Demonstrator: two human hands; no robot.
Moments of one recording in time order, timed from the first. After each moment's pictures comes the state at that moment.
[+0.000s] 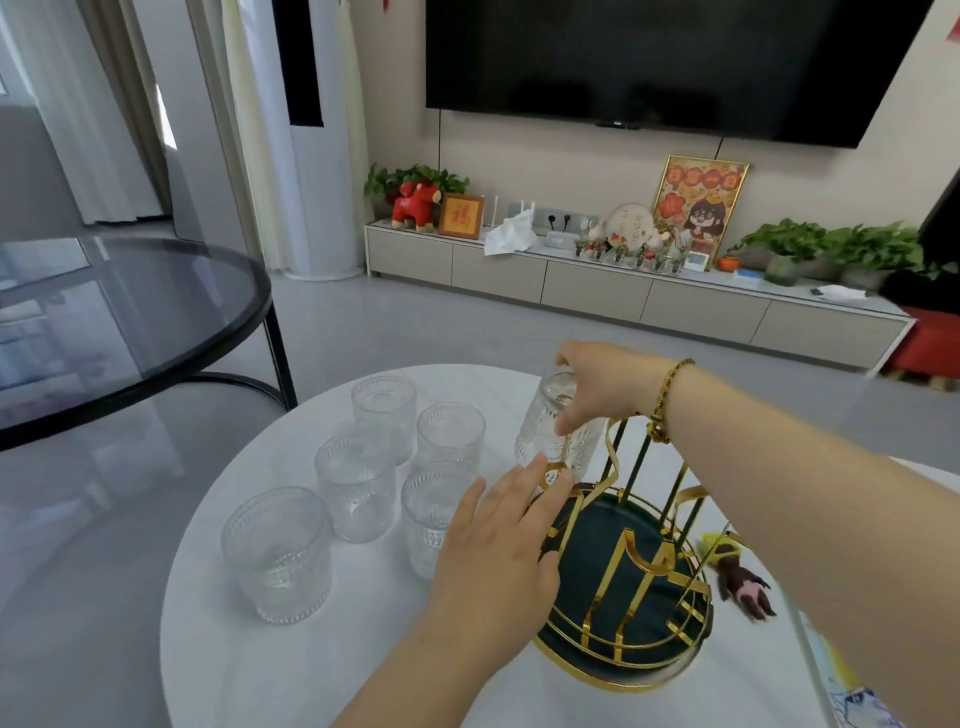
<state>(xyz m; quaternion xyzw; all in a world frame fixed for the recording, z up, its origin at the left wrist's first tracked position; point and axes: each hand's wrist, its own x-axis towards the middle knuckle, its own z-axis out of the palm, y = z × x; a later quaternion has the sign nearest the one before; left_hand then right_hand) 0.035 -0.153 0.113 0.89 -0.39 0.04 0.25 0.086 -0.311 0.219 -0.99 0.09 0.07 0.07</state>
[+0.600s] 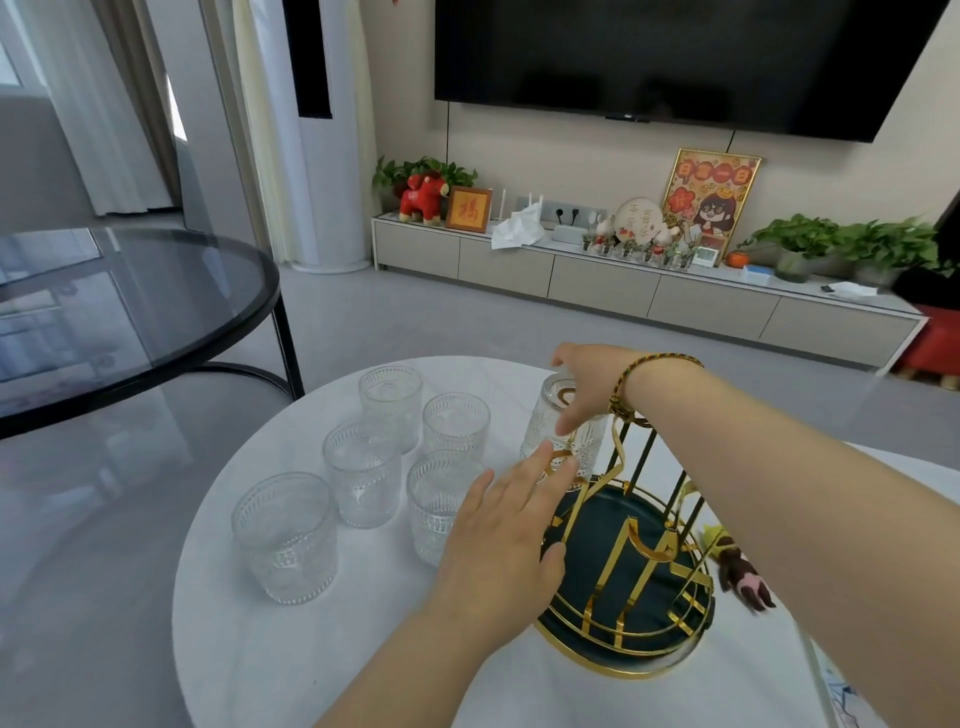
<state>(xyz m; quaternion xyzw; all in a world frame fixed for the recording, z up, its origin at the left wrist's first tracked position) 0.035 -0.155 0.111 0.88 -0.39 0.02 0.26 0.093 -0.310 0.211 -0.99 0.09 0.11 0.05</state>
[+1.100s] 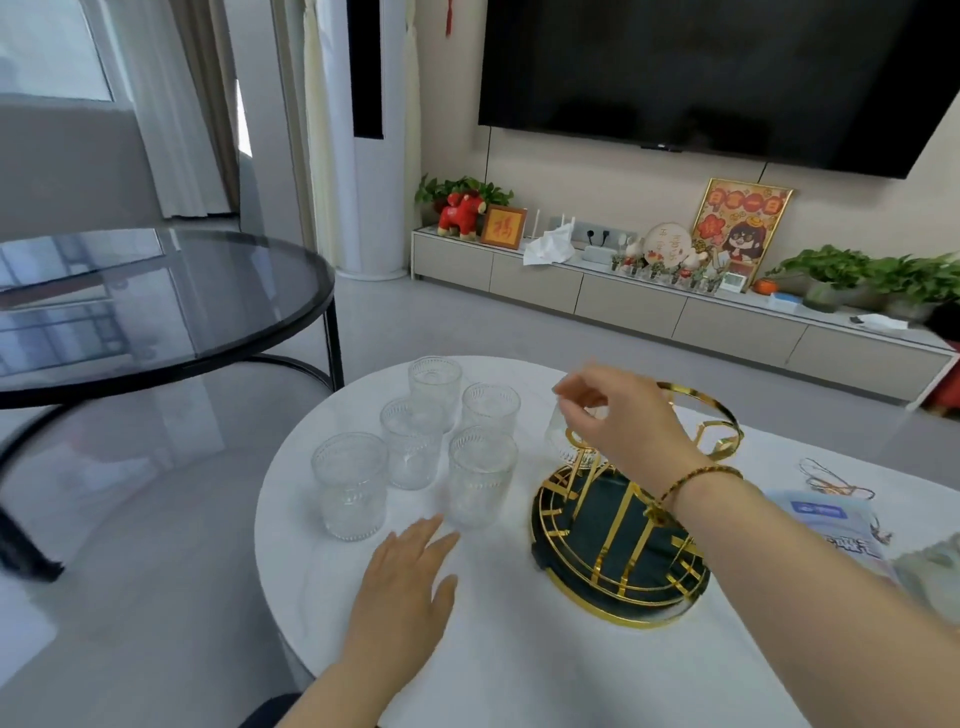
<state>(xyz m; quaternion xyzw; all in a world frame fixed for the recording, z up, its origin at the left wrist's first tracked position) -0.003 -0.052 0.047 0.92 -0.25 0.05 0.30 -0.009 -0.245 0.209 -0.95 -0.03 -0.20 0.25</state>
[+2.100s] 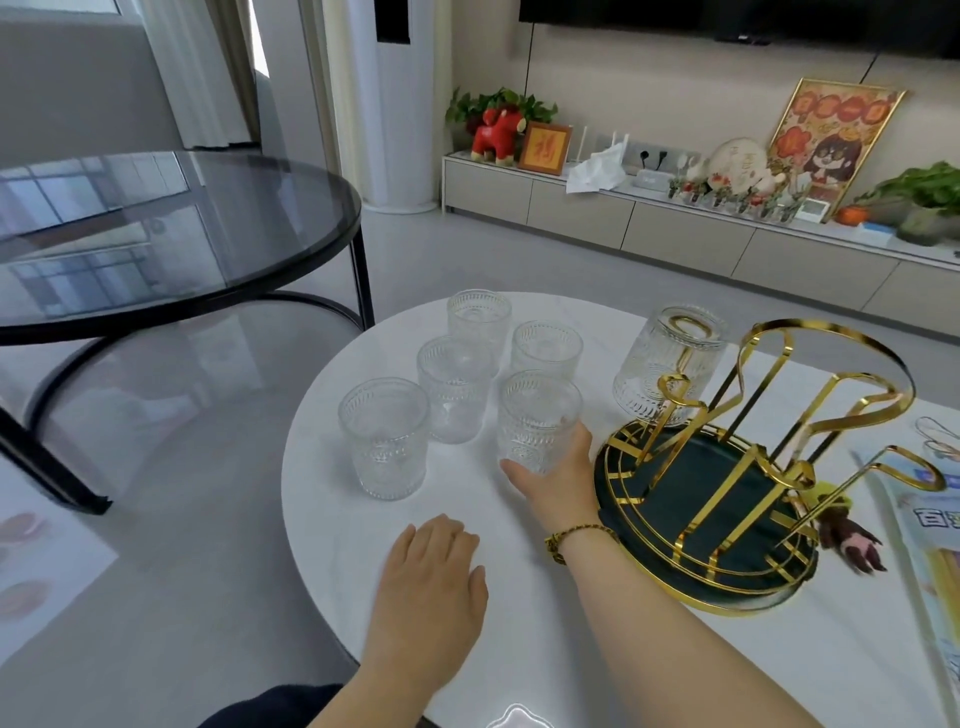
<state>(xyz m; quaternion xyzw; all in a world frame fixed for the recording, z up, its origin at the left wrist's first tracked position) 0.007 -0.041 0.005 0.95 -0.26 0.11 0.13 0.062 -0.190 0.022 -0.80 0.19 -0.15 0.55</state>
